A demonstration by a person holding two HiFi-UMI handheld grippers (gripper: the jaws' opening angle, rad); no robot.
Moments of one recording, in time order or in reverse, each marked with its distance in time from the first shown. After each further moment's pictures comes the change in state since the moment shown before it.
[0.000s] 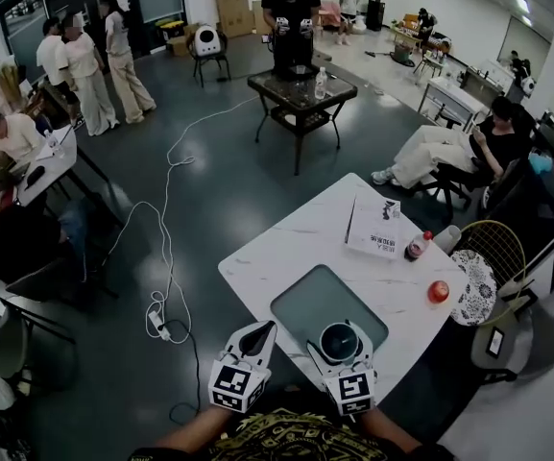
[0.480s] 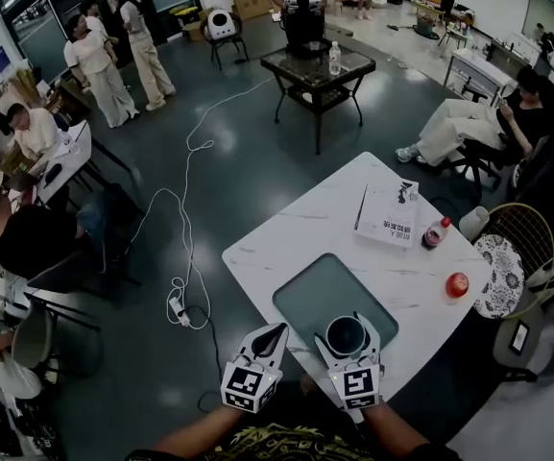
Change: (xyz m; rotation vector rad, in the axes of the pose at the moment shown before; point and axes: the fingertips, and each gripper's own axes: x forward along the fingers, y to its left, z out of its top) left arm 0.038 -0.034 -0.045 0.004 0.106 0.053; right arm 0.011 -0.036 -0.035 0.027 -0.015 0.055
